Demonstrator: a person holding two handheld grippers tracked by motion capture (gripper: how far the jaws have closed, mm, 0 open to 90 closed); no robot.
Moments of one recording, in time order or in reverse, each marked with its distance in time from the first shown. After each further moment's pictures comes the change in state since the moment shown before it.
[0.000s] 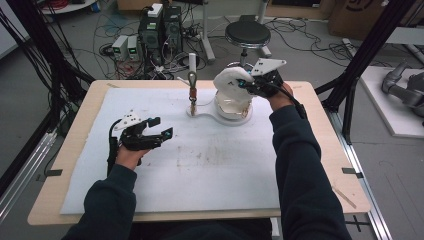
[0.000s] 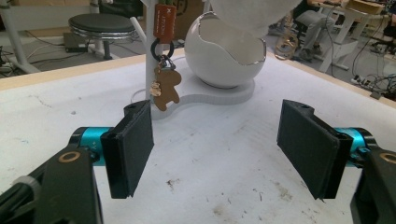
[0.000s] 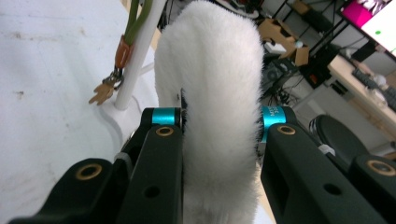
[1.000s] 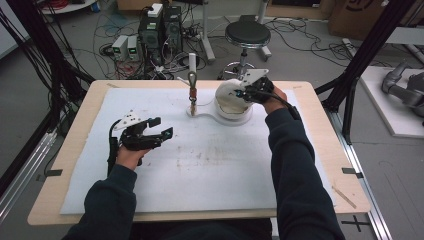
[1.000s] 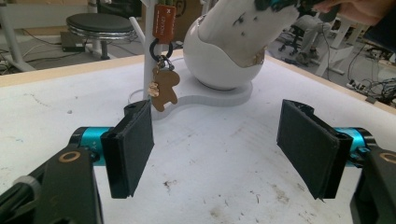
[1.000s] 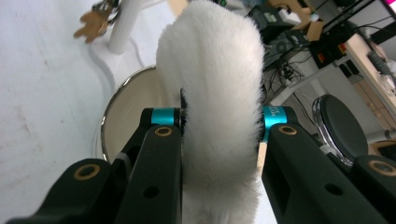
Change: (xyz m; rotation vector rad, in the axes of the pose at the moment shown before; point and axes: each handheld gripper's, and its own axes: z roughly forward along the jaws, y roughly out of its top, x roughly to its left) left arm 0.001 -0.001 0.001 -0.007 -0.009 -0.019; right arm 0.010 -0.021 0.035 0.168 0.023 -0.123
